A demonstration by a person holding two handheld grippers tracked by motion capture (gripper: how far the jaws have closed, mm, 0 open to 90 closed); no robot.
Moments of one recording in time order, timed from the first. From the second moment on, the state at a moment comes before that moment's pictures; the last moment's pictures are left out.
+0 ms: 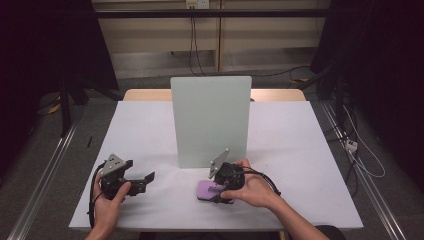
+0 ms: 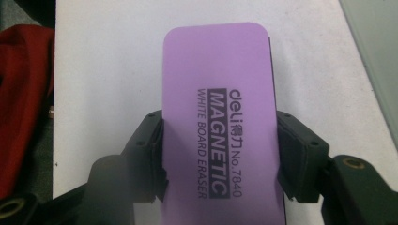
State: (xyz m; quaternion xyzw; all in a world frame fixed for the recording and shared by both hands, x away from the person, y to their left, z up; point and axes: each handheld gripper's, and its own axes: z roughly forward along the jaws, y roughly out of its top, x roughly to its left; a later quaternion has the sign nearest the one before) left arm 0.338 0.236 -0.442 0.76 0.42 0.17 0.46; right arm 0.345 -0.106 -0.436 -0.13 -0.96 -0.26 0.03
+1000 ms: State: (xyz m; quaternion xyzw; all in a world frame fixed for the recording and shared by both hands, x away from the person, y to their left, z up) left arm 0.343 0.232 -0.442 0.76 0.42 0.17 0.46; right arm 0.345 -0.117 -0.432 -0.18 -0.93 -0.31 0.01
